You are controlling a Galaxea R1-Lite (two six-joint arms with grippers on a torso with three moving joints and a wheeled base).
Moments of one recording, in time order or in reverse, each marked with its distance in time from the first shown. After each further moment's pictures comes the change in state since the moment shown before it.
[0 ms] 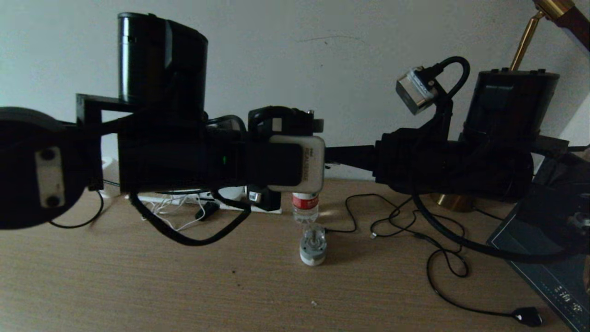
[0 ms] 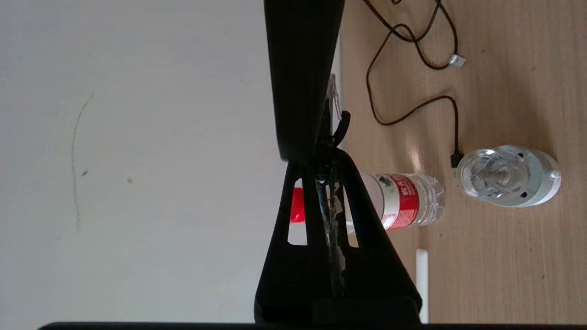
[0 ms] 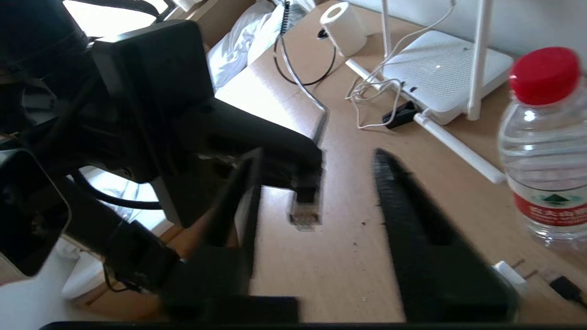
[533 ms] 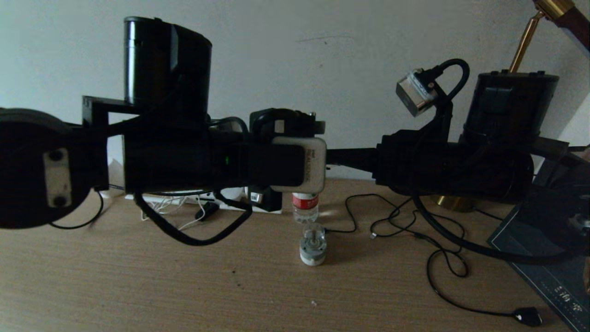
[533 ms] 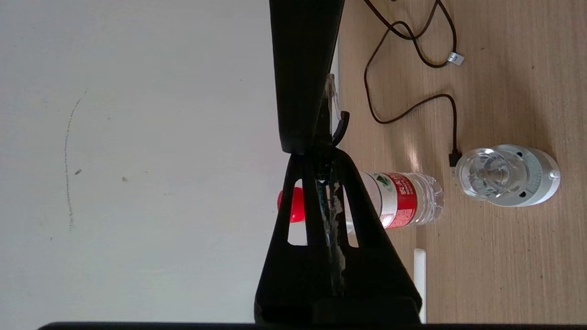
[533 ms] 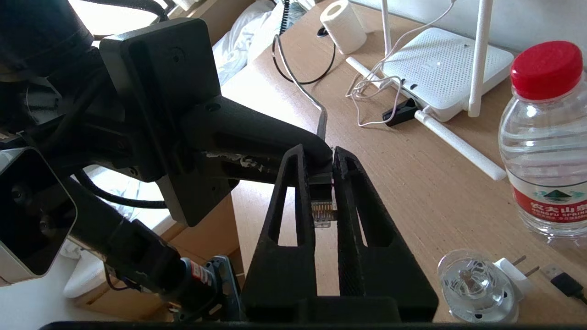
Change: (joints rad) left arm -0.008 0.008 0.000 -0.001 0.001 0.000; right arm 0.004 0.000 0.007 0.000 -0.001 0.000
